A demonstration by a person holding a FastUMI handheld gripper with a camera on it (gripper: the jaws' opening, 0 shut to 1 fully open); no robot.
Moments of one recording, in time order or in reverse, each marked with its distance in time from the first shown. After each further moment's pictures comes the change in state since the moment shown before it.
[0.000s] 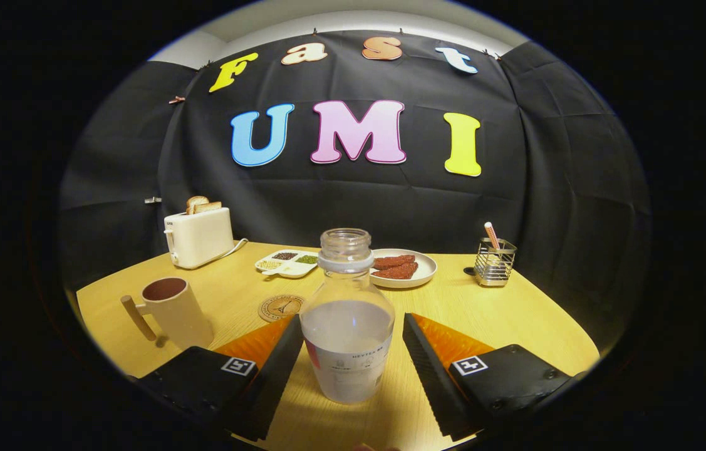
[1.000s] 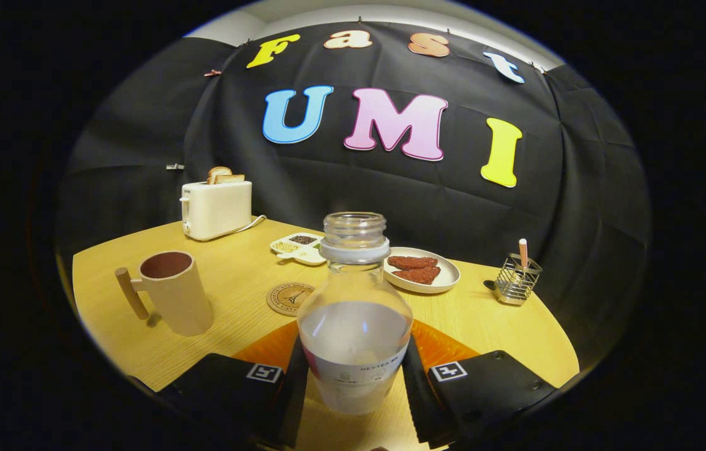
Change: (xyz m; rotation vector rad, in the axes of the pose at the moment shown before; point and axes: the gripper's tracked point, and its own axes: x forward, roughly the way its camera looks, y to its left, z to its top) arm 0.021 0.027 0.000 -0.179 0.078 0.099
